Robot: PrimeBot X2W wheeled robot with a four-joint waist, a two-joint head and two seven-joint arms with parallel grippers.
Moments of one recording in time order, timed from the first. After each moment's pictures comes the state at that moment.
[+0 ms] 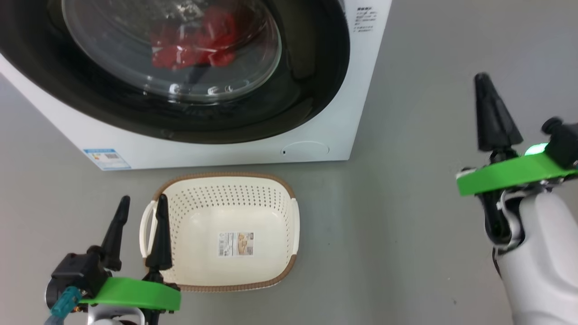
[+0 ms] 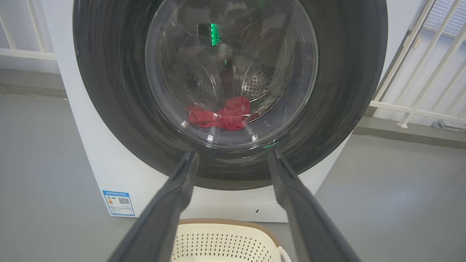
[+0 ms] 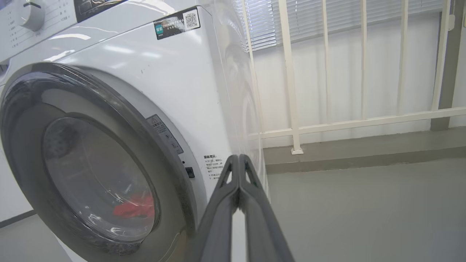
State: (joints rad) left arm -0.19 0.04 0.02 0.22 -0.28 -0.09 -0.25; right arm -0.47 -0.09 -0.02 0.34 0.41 0.13 -0.26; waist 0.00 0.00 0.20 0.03
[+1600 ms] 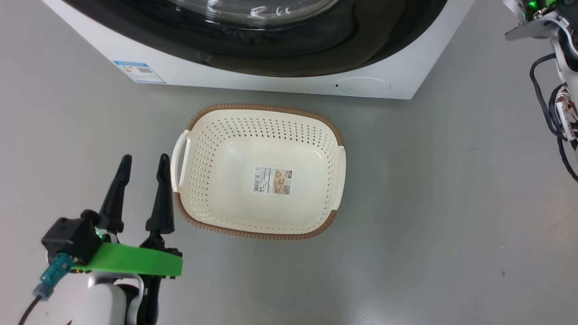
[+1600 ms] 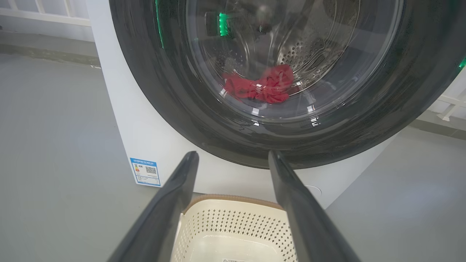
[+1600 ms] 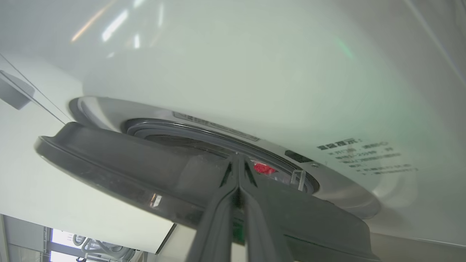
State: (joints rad) left arm -0.32 0.03 0.00 0.23 -0.33 -0.12 -0.25; right arm -1.15 -0.28 0.24 0.66 1.48 0.13 0.40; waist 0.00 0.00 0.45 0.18
